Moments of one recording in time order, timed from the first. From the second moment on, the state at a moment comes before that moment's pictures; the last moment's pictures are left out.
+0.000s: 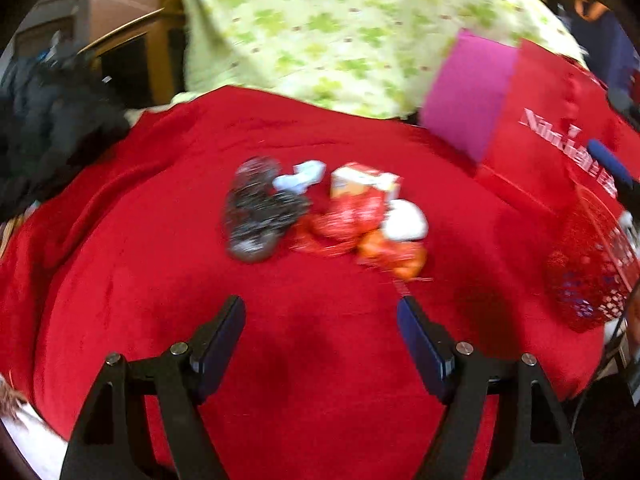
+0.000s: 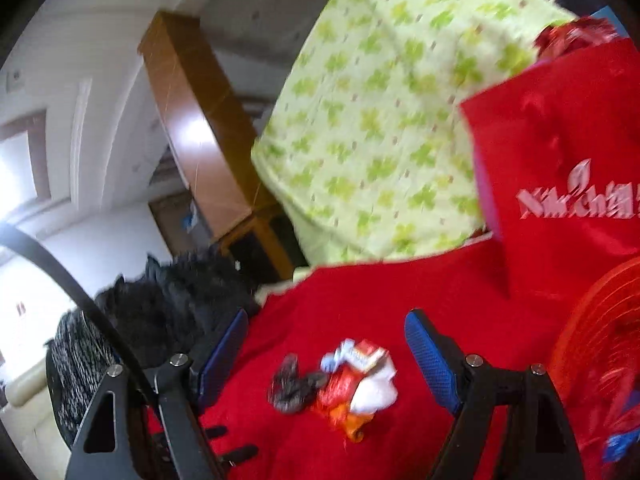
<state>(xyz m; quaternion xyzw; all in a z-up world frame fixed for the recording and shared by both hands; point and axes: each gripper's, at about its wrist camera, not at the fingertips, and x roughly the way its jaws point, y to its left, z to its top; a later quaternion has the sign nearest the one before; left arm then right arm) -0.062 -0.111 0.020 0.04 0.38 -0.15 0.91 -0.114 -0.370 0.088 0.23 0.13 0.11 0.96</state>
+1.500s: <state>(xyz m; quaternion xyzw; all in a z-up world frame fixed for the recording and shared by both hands) -0.006 -0.098 -0.024 0.12 0.36 -0.11 0.92 -0.014 -0.307 -0.005 0.22 0.34 0.08 0.91</state>
